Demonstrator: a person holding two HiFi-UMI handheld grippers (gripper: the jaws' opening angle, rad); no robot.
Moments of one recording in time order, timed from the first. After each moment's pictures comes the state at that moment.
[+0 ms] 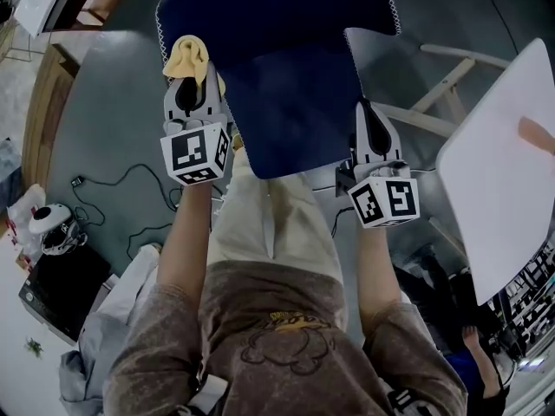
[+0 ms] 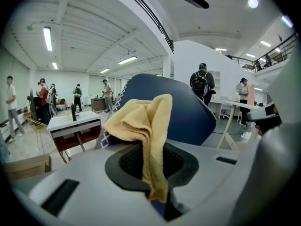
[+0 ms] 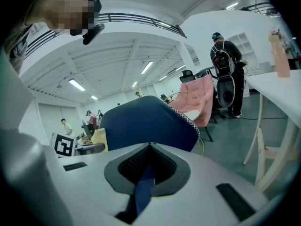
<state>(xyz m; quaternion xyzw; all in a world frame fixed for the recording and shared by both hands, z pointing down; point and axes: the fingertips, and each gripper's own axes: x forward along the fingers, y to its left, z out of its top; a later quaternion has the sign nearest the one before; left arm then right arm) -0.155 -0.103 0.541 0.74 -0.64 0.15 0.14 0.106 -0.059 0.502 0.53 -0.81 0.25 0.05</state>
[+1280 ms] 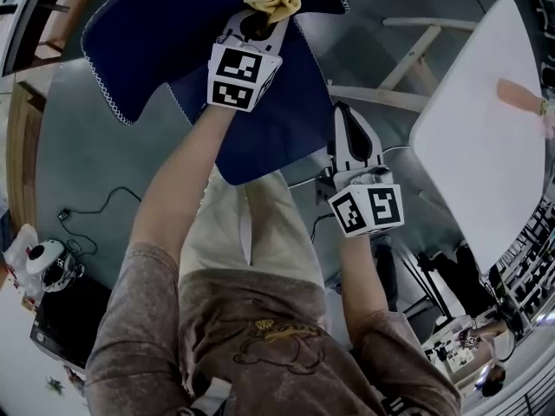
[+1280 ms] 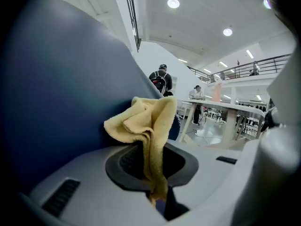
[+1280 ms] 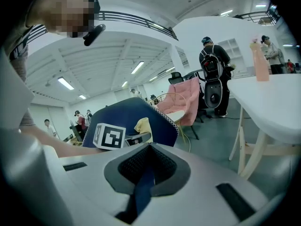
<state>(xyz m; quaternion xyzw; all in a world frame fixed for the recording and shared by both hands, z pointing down) 0.076 -0.202 0.591 0.90 -0.39 0.14 0.15 0.148 -0.038 0.506 0.58 -0.77 0.26 0.06</state>
